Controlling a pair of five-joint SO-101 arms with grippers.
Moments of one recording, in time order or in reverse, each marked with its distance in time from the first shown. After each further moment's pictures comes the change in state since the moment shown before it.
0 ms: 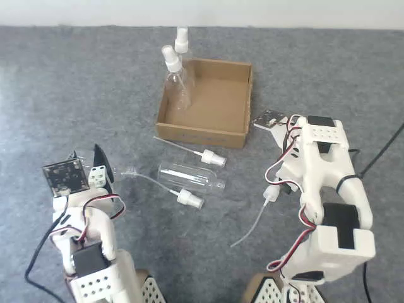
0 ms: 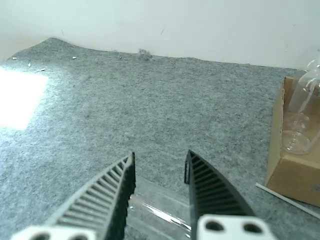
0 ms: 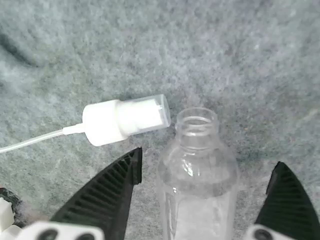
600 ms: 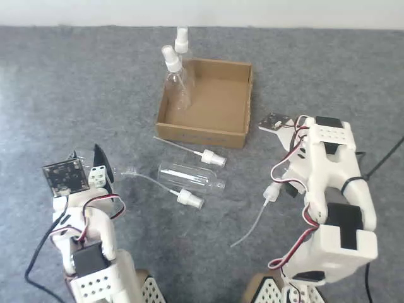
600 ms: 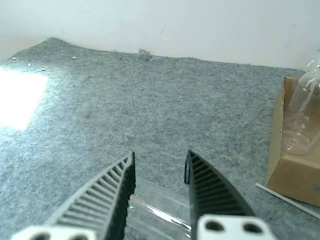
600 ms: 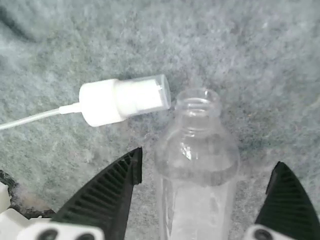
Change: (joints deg) left arm 0.0 0.0 0.0 0.0 0.0; right arm 2.9 0.0 0.0 1.8 4.7
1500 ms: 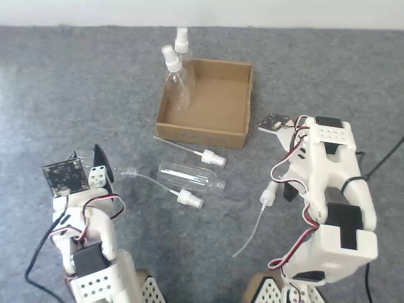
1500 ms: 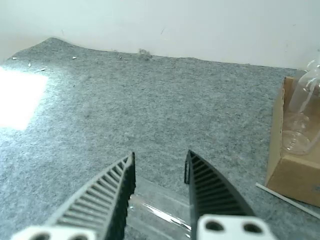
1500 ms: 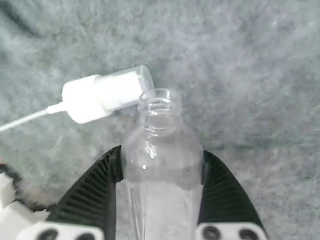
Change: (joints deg) left arm 0.0 0.0 0.0 0.0 0.0; right arm 0.0 0.0 0.0 2.0 0.5
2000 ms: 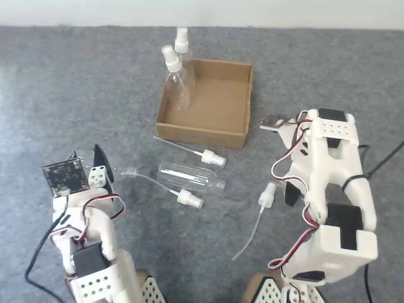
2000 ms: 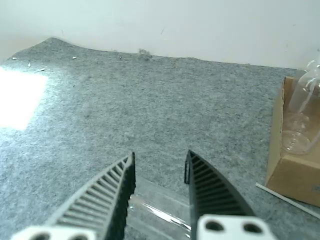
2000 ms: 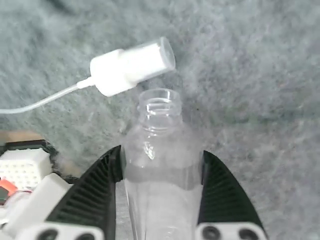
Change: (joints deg) left arm 0.0 0.0 0.0 0.0 0.0; right arm -0.3 -1.5 -5.5 11.3 -3.5
